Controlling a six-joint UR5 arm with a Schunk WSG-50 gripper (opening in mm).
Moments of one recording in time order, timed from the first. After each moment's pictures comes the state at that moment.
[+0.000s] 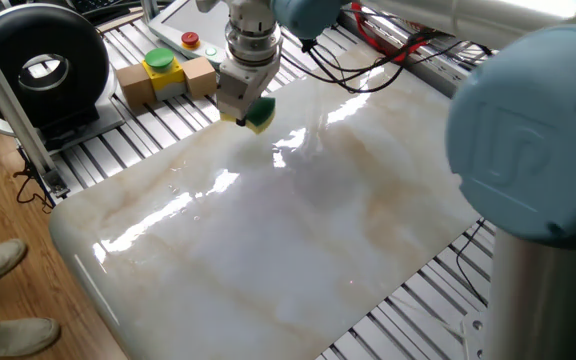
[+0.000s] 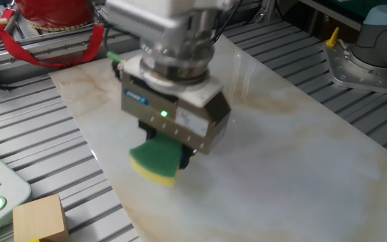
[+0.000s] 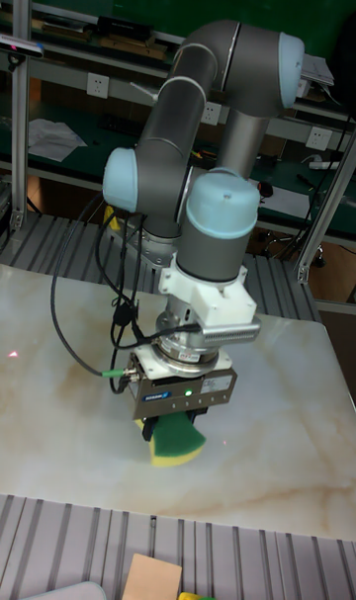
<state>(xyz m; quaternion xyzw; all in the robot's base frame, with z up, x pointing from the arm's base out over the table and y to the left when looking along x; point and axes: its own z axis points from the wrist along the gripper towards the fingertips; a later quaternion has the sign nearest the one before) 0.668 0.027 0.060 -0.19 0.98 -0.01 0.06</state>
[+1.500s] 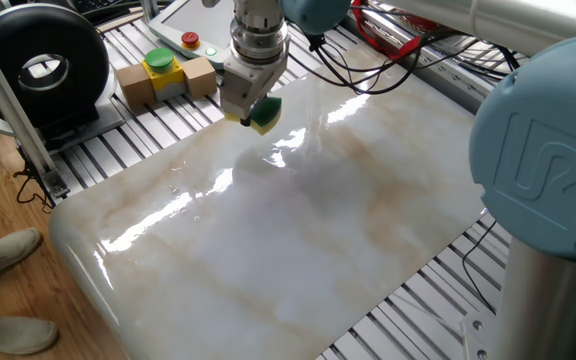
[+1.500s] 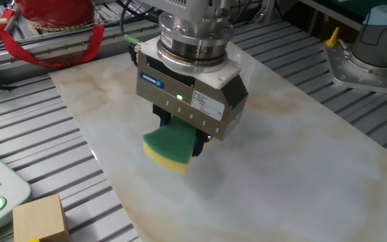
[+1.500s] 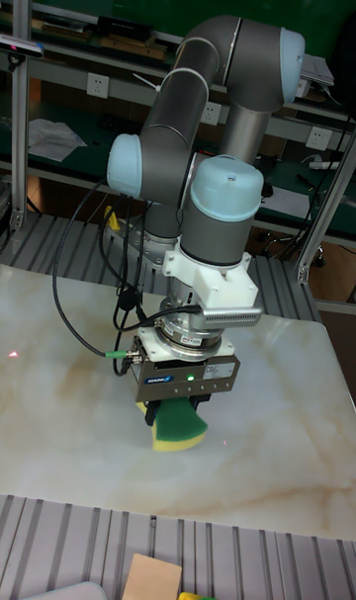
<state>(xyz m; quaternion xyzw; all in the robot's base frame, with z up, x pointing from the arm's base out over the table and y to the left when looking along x) 0.657 0.027 0.070 -0.17 0.98 -0.01 0.06</state>
